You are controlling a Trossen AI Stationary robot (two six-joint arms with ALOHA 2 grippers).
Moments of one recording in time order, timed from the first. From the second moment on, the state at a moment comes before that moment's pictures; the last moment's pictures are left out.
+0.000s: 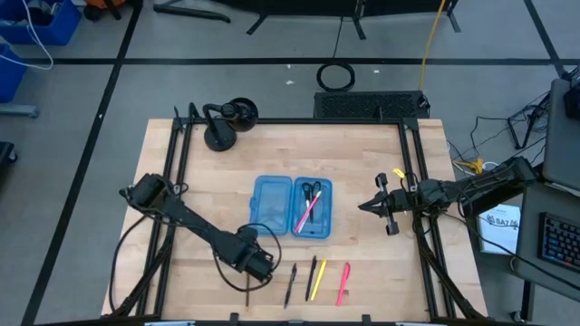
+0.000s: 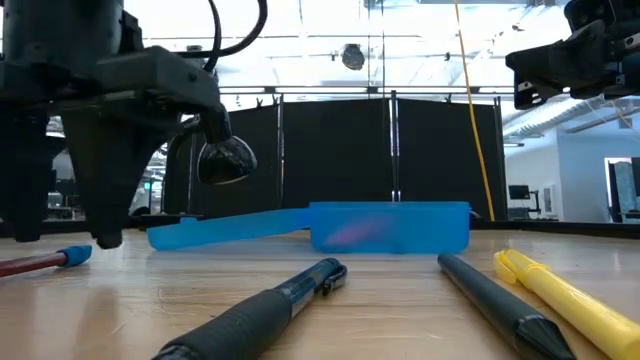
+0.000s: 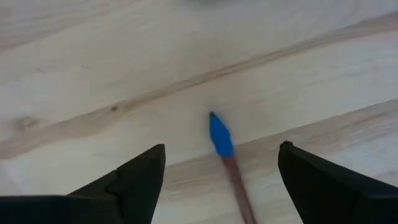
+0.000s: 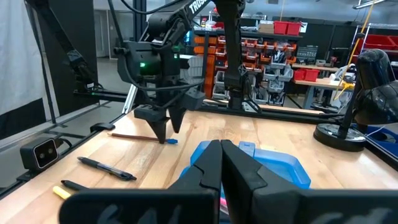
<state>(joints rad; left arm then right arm) -0.53 1.94 1.31 -0.96 -0.03 -1.81 0.25 0.40 0.02 0.42 0.10 -0.07</state>
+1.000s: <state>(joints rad) -0.52 1.94 1.28 -0.96 -0.02 -1.72 0.25 0.40 0.02 0.42 0.10 -0.06</state>
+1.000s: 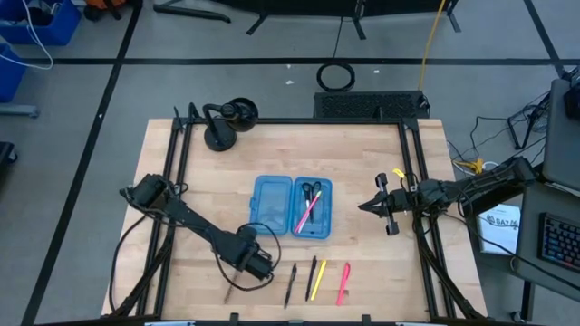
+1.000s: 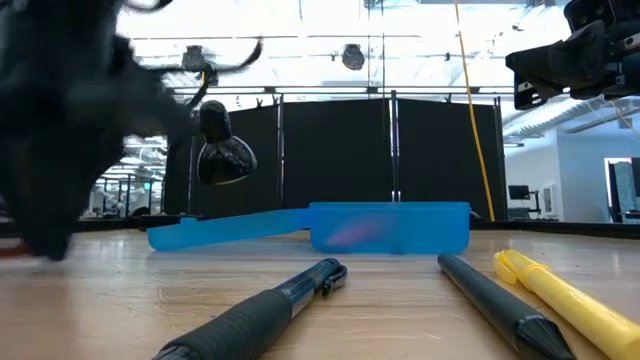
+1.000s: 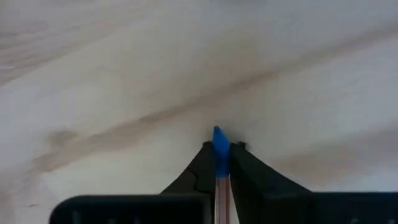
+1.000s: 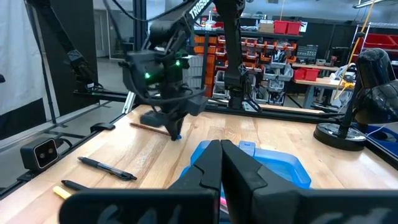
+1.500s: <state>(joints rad) -0.36 1.80 1.60 -1.07 -0.16 -1.61 0.25 0.40 0.02 0.44 0.10 -0.06</state>
